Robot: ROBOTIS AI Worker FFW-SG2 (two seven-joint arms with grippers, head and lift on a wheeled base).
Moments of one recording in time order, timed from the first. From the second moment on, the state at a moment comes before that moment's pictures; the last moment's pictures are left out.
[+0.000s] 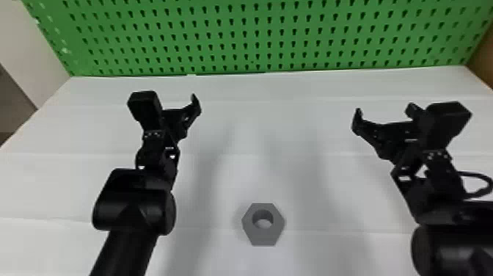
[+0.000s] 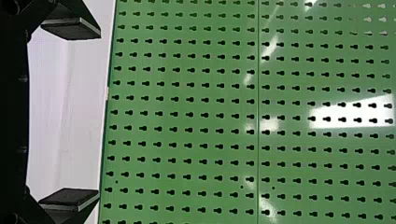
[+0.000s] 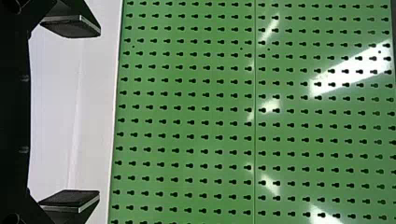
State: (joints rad) left arm -0.14 0.10 -0.04 -1.47 0.12 -0.04 0.14; right arm 0.01 -0.03 0.02 -1.69 -0.03 0.04 0.09
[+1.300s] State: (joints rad) left arm -0.14 0.10 -0.05 -1.47 0.12 -0.04 0.14; right arm 0.01 -0.03 0.03 -1.69 -0.02 0.05 0.09
